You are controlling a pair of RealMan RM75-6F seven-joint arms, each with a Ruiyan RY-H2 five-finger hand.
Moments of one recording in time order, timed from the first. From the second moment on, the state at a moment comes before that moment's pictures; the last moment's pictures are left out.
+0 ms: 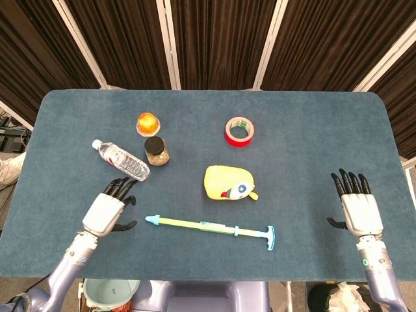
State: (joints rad) left arm -0.39 -1.57 -0.04 -1.38 1.65 1.24 0.25; right arm 0.24 -1.19 0.15 -1.67 -1.28 1.25 -0.43
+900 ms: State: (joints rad) left arm -0.50 -1.83 -0.04 -1.18 1.61 1.16 0.39; right arm 0.26 -1.14 0.15 -1.66 -1.24 1.25 -0.37
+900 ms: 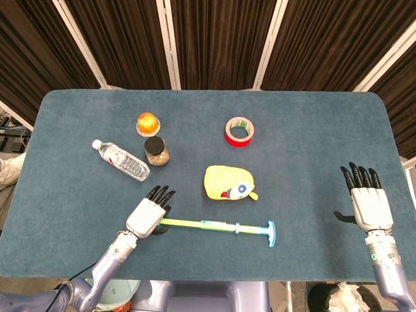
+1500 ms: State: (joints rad) left arm -0.50 -1.86 -0.01 -1.13 1.68 1.27 0.34; right arm 0.29 -1.19 0.12 -1.67 -1.23 1.23 -0.42
